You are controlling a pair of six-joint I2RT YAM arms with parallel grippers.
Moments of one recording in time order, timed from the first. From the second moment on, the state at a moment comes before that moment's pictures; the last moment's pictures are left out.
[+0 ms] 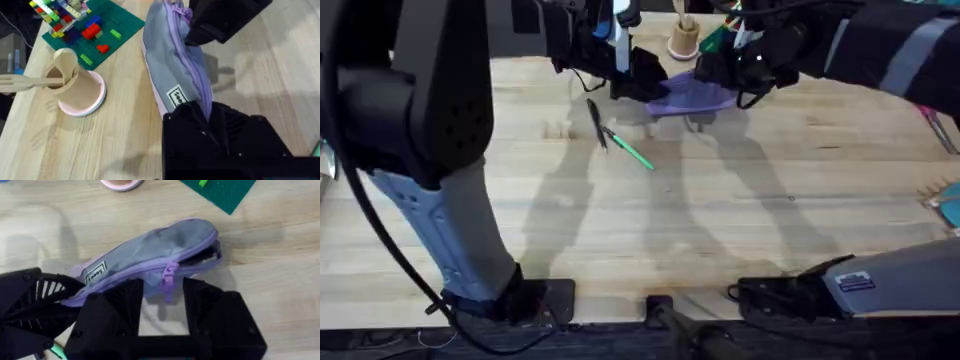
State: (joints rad) left arm -0.25 2.06 1.36 -0.32 1.00 1.11; right arm 0.33 1.64 1.17 -0.52 0.20 0.48
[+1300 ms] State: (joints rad) left arm -0.25 2.06 1.36 -0.32 1.00 1.11; right arm 0.33 1.55 1.17 -0.52 0.21 0.46
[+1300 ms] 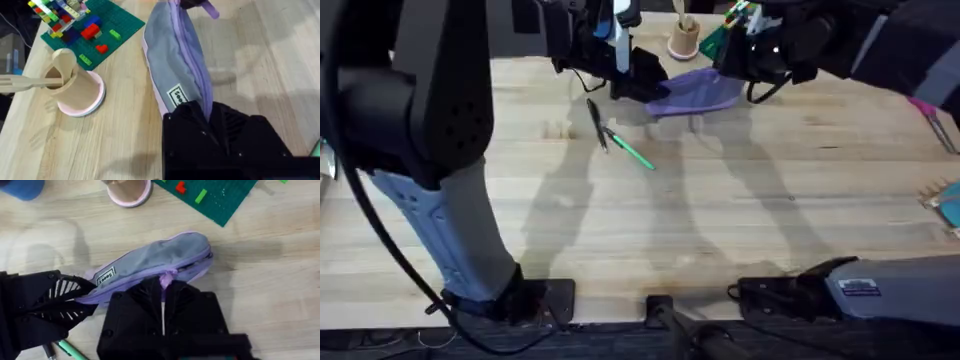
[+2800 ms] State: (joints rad) left arm -0.23 2.05 1.36 -0.34 0.98 1.11; right arm 0.52 1.70 1.16 -0.26 0.12 0.55
